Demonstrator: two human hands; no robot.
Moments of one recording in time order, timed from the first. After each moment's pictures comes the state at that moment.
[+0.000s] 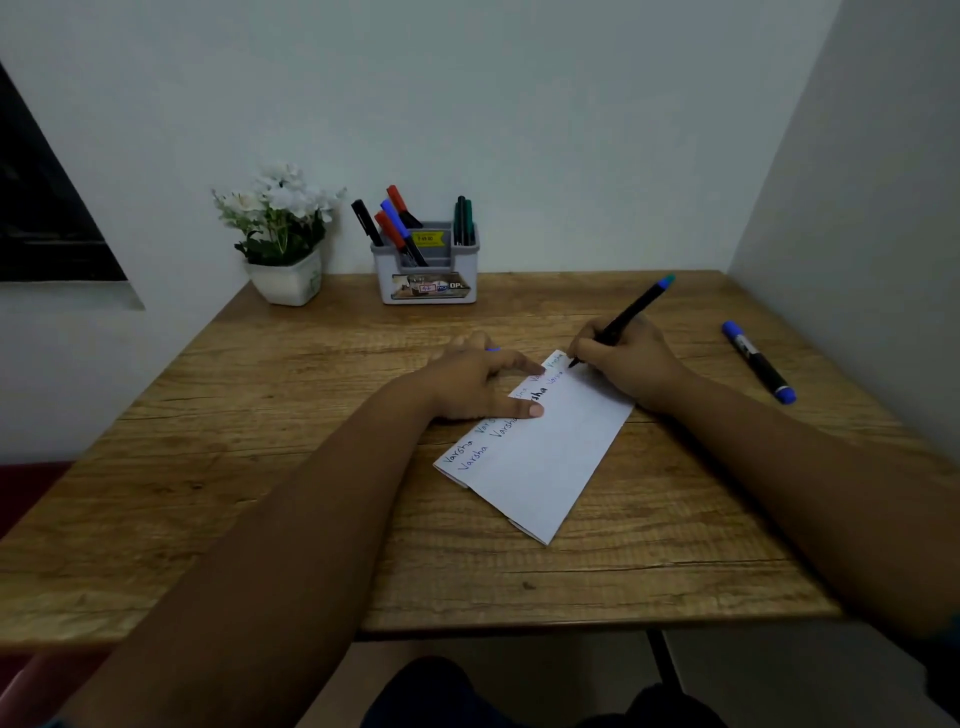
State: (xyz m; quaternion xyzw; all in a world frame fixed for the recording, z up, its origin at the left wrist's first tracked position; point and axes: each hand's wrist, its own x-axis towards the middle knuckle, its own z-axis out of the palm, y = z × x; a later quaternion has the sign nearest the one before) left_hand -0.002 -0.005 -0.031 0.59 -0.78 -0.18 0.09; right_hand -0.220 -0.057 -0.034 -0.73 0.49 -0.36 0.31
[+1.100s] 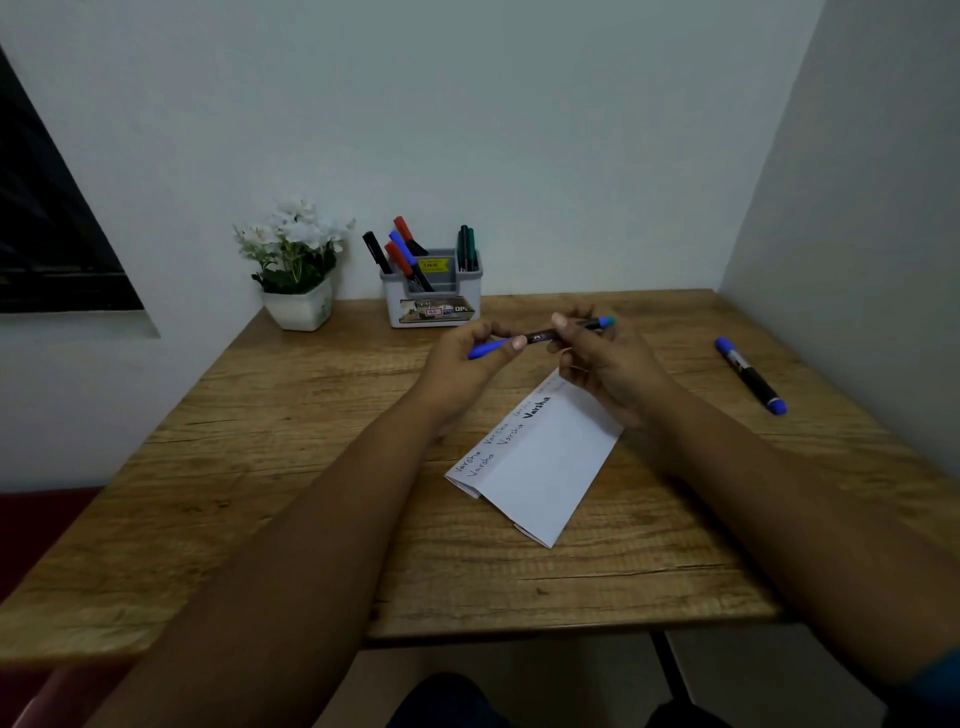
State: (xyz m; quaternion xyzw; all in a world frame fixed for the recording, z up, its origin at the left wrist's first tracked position) left_hand -0.007 0.008 -0.021 0.47 -0.60 -0.36 0.54; right_hand -0.191 -0.019 -0.006 -0.54 0.33 -0.49 0.60
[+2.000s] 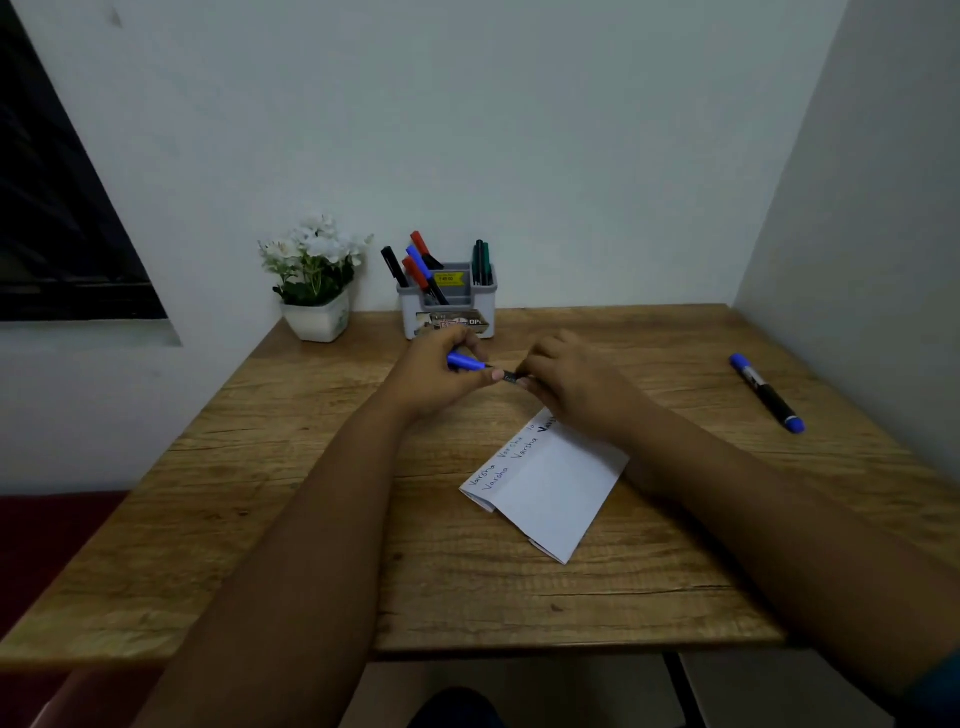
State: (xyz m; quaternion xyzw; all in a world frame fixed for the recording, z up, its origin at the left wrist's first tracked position) left_hand 0.043 0.006 -0.011 0.55 -0.69 -0.20 0.42; right_hand -0.167 -0.032 -0.013 -0.92 0.30 -0.22 -0.09
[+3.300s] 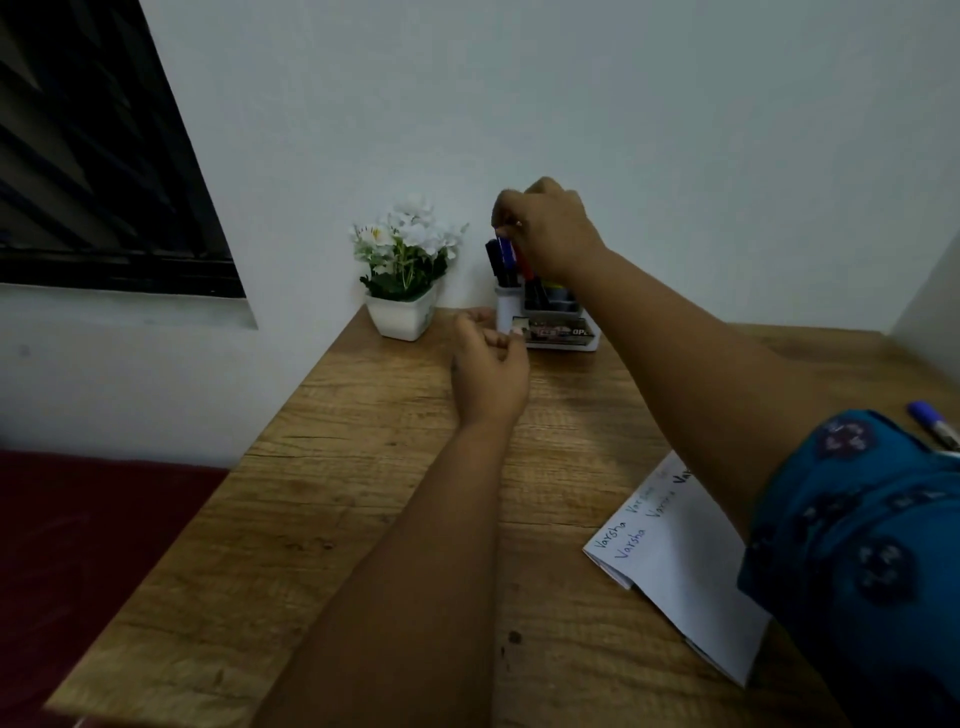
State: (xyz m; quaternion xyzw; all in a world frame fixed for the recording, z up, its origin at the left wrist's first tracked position) left_hand 0.077 -0.046 -0.046 0.59 -0.41 -0.12 0.68; right_hand 0.024 -0.169 0.071 -0.89 0.34 -0.31 -0.08
